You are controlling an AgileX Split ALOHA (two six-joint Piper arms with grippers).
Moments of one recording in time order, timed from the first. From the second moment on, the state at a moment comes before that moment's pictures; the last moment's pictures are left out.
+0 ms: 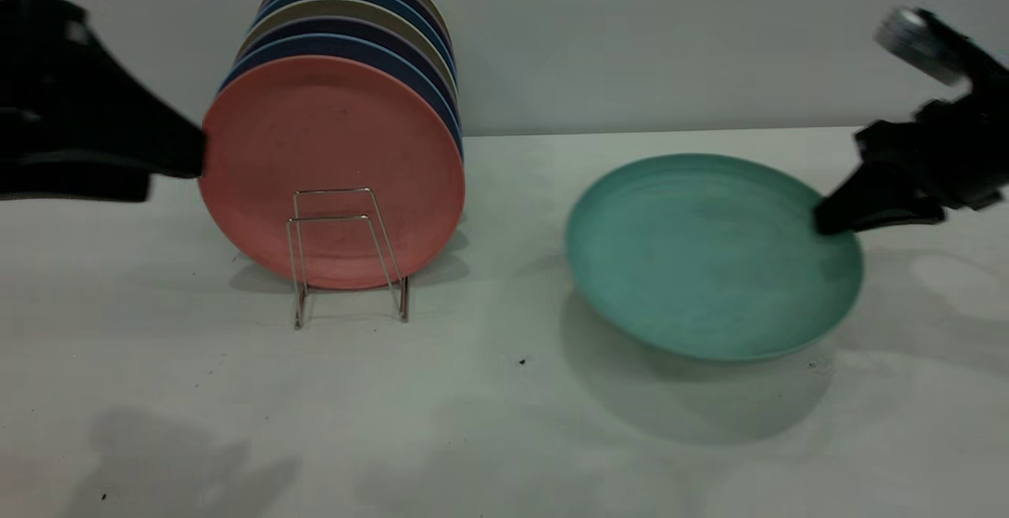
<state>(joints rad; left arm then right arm) -0.10 1.34 -0.56 -1.26 0.41 1.03 -0.10 2.17 -1.17 1.25 0.67 -1.34</state>
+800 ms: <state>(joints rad) -0.10 1.73 -0.58 -1.75 0.53 1.54 0.28 2.10 -1.17 1.36 0.78 -1.31</state>
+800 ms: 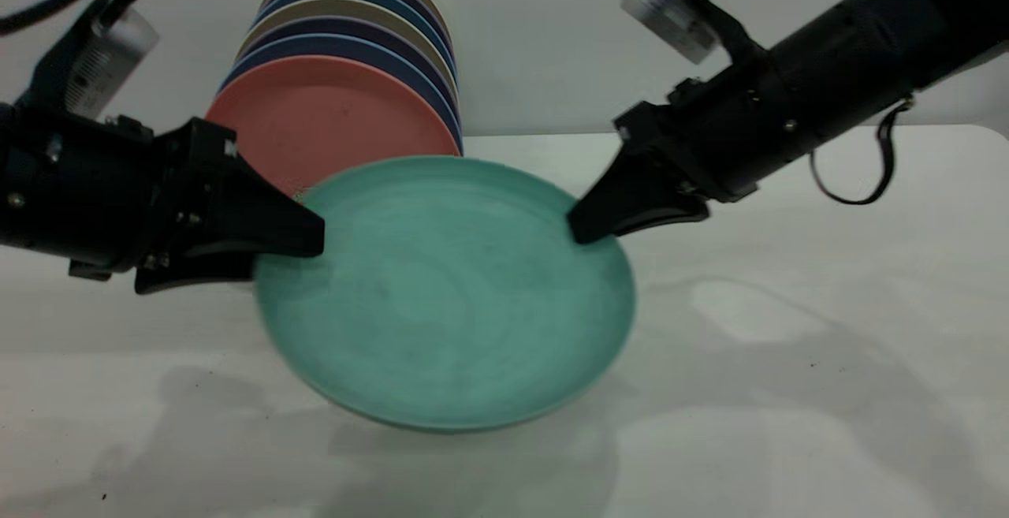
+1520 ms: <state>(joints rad) -0.10 1.73 -0.65 -1.65 0.49 1.73 0.24 2.09 -1.17 1.33 0.87 -1.30</state>
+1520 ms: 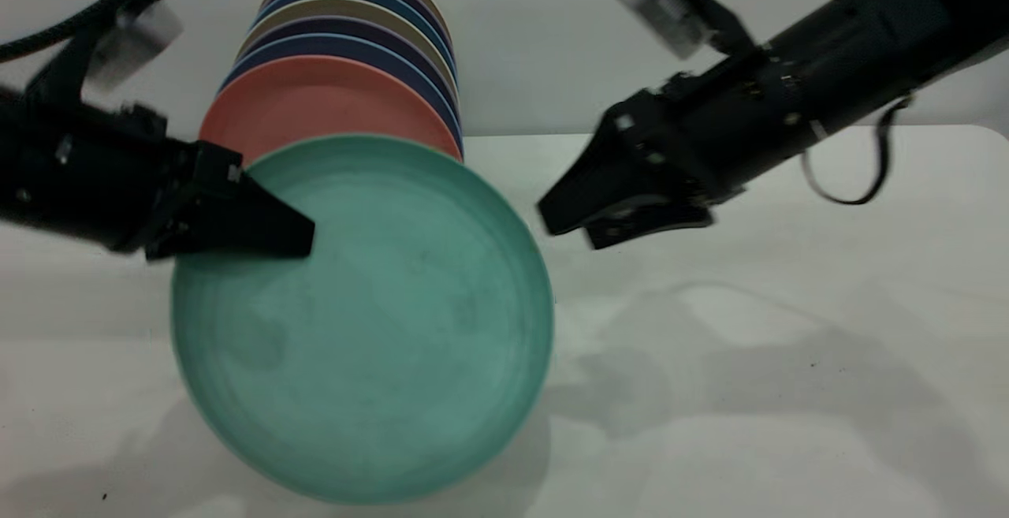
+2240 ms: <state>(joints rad) -0.10 1.56 -1.04 -1.12 0.48 2.10 -0.03 2.03 -1.17 1.08 0.93 -1.18</state>
